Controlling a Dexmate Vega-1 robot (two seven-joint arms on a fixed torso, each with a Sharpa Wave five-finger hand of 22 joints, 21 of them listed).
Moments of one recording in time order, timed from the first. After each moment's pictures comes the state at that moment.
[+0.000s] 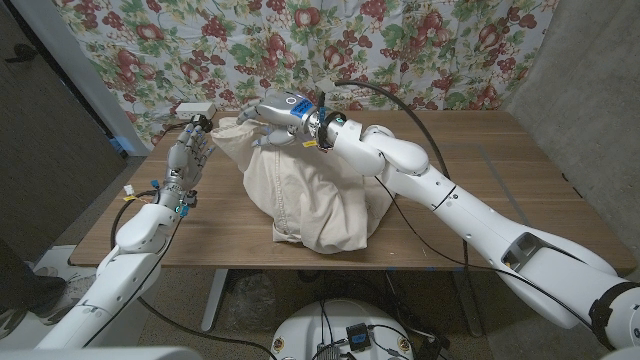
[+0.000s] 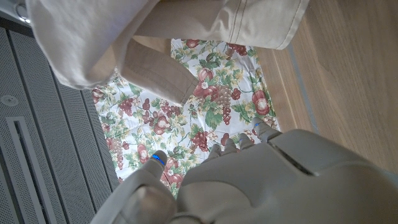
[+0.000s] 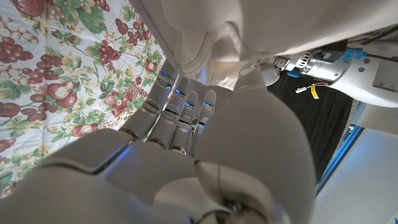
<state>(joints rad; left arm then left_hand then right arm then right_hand) 1.23 0.60 -0.03 -1.59 -0.66 -0.32 -0.08 0.01 0.07 0.49 0.20 0.30 -0.17 0.02 0.18 0.17 -0.17 0.00 0.20 0.18 -0.17 0.03 0.19 0.18 -0.07 0.09 0.22 0.19 -0.51 -0.37 -0.79 -1.77 -0.93 0.26 0.05 1.12 0.00 0.01 0.05 0.25 0.66 -0.07 0.19 0.24 0.52 -0.05 0.19 0.34 0.64 -0.06 0.19 0.50 0.67 -0.06 1.05 0.16</state>
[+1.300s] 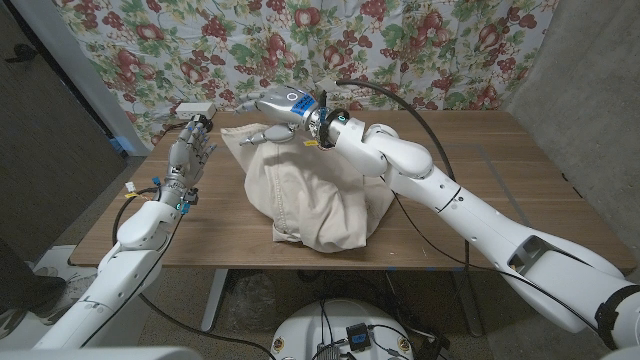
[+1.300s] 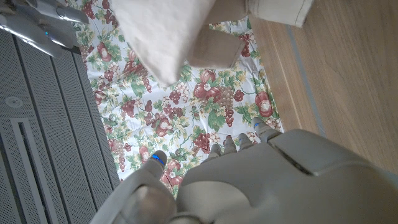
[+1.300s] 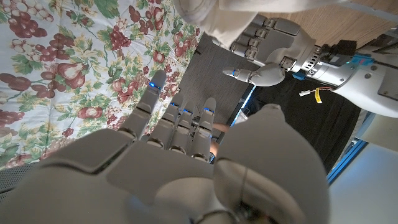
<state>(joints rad) 1.22 0.61 -0.03 -1.58 -0.66 -0.32 -0.09 0.01 0.07 0.49 0.20 0.30 -0.17 0.02 0.18 0.17 -0.17 0.00 0.20 0.18 -0.17 0.03 0.19 0.18 -0.07 0.09 0.22 0.19 -0.52 -0.40 -0.79 -1.84 -1.02 0.22 0.03 0.77 0.07 -0.16 0.16 0.36 0.56 -0.14 0.20 0.21 0.36 -0.07 0.19 0.22 0.35 -0.04 0.18 0.32 0.31 0.09 0.61 0.16</state>
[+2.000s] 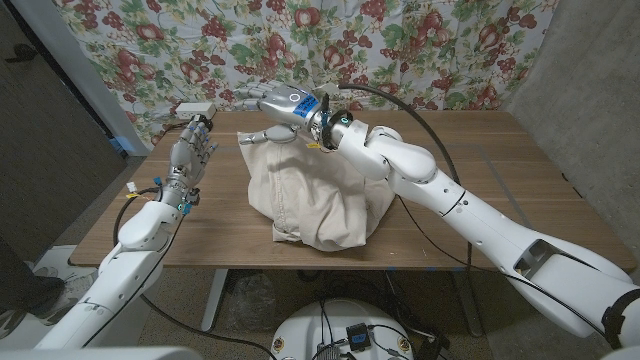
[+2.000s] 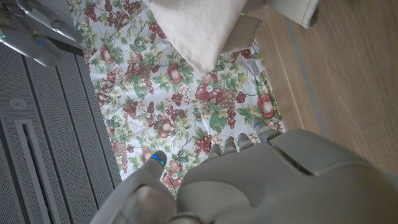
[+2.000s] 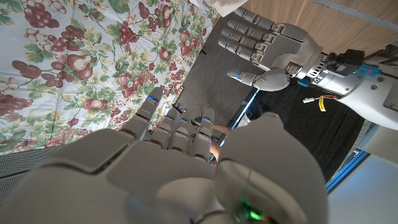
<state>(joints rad) 1.23 0.61 -0.03 -1.62 -0.65 -0.32 -0.07 0.01 0.07 0.49 0.19 0.30 -0.17 0.02 0.18 0.17 -0.17 0.00 0.20 0.18 -0.17 0.03 0.19 0.18 -0.07 0.09 0.22 0.19 -0.55 -0.44 -0.79 -1.88 -1.06 0.19 0.01 0.71 0.09 -0.19 0.15 0.39 0.40 -0.18 0.18 0.20 0.20 -0.07 0.18 0.20 0.14 -0.04 0.18 0.25 0.18 0.06 0.45 0.16</state>
